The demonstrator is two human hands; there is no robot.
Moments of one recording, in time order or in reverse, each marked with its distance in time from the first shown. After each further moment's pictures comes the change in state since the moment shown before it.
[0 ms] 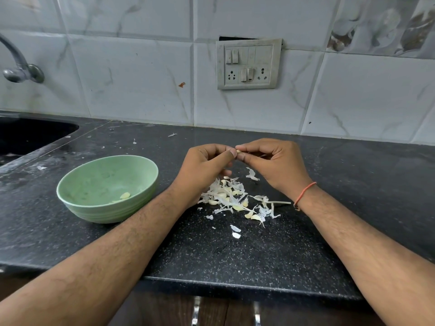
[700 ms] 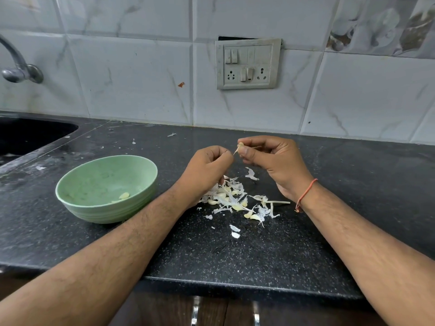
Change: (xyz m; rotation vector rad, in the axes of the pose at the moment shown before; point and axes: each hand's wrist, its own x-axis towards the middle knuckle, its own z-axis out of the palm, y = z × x) left_hand 0.001 0.001 0.004 0.177 -0.051 -0.028; right_hand 0.001 -0.005 0.000 0.526 -0.024 0.325
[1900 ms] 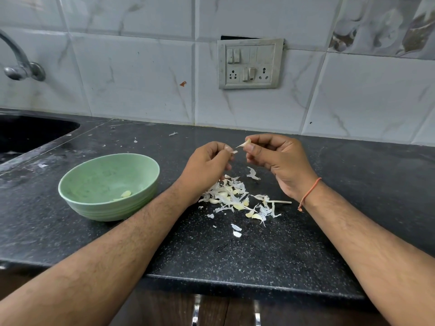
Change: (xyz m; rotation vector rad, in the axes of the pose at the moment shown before) left_hand 0.005 -0.006 -0.003 -0.016 0.057 -0.006; right_hand 0.000 -0.001 -0.002 0.118 0.049 0.089
